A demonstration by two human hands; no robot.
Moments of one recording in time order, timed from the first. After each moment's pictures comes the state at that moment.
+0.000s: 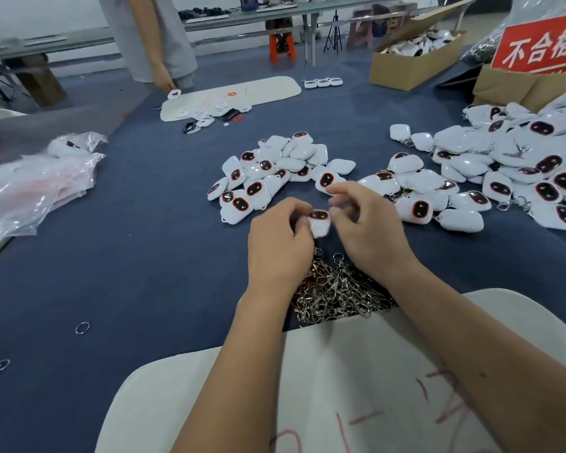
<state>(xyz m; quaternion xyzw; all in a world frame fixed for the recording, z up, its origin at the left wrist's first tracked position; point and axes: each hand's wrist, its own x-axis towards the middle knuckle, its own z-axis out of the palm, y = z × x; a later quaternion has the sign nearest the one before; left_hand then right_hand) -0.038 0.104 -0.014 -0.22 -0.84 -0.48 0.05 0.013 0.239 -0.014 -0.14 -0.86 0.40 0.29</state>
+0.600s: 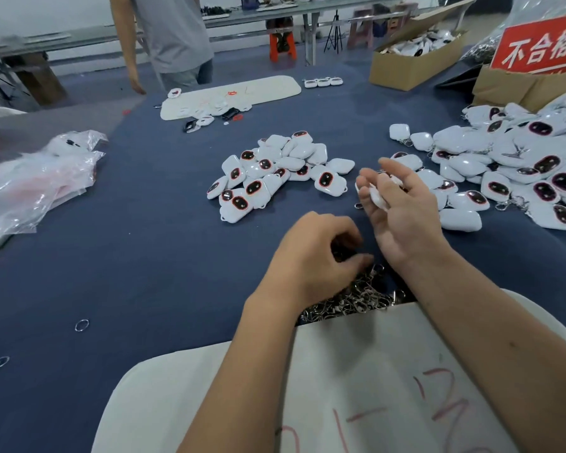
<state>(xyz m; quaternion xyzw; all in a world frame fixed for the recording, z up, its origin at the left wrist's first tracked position) -0.019 0.115 -0.007 -0.43 -0.82 -0.37 -0.01 0.013 0.262 -0.002 -0.18 -0.40 0.83 0.33</state>
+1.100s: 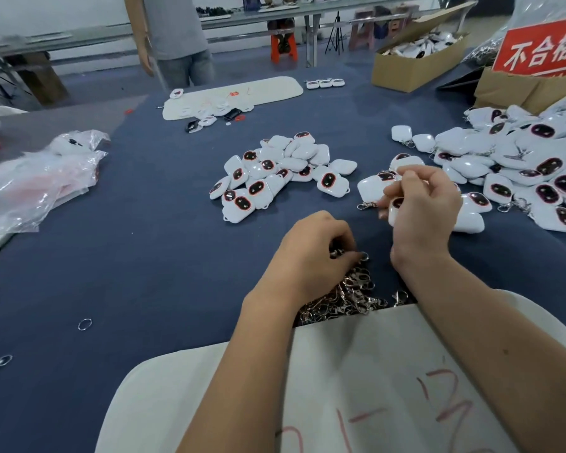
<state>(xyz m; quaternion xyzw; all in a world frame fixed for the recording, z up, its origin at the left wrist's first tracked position) -0.026 0.112 -0.007 -0.41 -0.85 -0.34 -0.05 0.013 0.265 -0.006 -0.27 -0.52 0.67 0.45</state>
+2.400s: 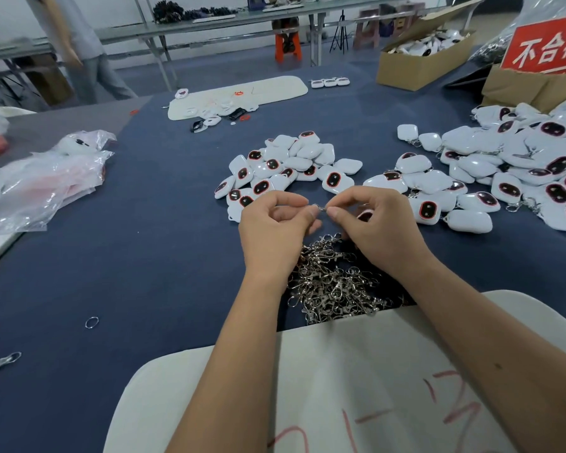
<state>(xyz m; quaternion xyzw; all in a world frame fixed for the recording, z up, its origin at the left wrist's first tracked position) -0.042 0.099 -0.005 -0.10 -0.69 -0.72 -0.05 0.014 0.250 -0.015 -0.06 -0.85 0.43 0.29</state>
